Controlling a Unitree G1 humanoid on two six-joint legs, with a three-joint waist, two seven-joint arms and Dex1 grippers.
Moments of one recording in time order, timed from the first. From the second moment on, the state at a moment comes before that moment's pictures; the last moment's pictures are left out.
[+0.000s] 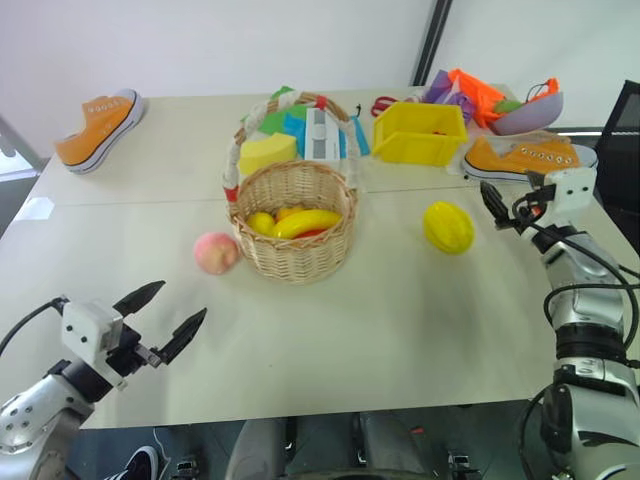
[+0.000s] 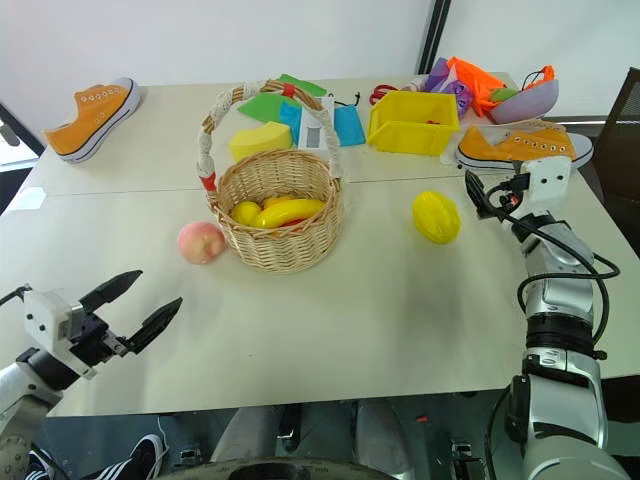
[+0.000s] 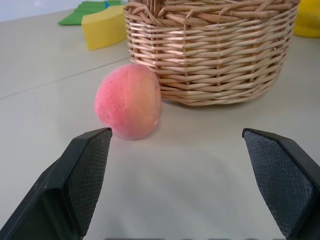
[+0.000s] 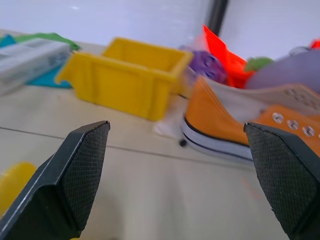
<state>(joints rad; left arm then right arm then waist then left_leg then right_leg) 0.47 0.54 0.44 -0.50 -0.53 0.15 -0.71 -0.52 -0.59 -0.33 0.58 0.26 -0.05 0.49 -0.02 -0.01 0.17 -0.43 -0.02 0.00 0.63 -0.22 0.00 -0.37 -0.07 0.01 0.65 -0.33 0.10</state>
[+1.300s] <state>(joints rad) 0.38 0.57 0.39 -0.52 -0.64 0.10 -0.95 -0.49 -0.77 -0.09 0.00 0.30 0.78 0.64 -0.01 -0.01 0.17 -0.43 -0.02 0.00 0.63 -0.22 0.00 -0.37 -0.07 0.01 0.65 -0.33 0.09</state>
